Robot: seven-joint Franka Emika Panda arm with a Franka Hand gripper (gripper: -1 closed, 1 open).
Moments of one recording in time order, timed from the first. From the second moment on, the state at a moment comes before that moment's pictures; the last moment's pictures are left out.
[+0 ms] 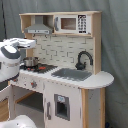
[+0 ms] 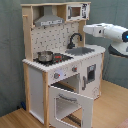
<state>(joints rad) -0.58 -1.25 0.87 -2.45 -0.36 3.07 -1.20</state>
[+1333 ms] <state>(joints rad) -0.81 -1.05 0.87 -2.29 -0.36 3.26 -1.22</state>
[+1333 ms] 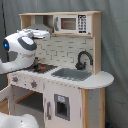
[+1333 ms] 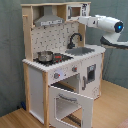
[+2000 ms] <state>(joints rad) -0.90 -0.91 0.93 -2.21 -0.36 3.28 -1.25</state>
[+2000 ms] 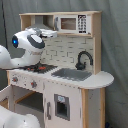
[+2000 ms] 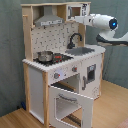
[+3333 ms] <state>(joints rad) -1.14 -0.75 1.11 -2.01 -0.36 3.29 -1.33</state>
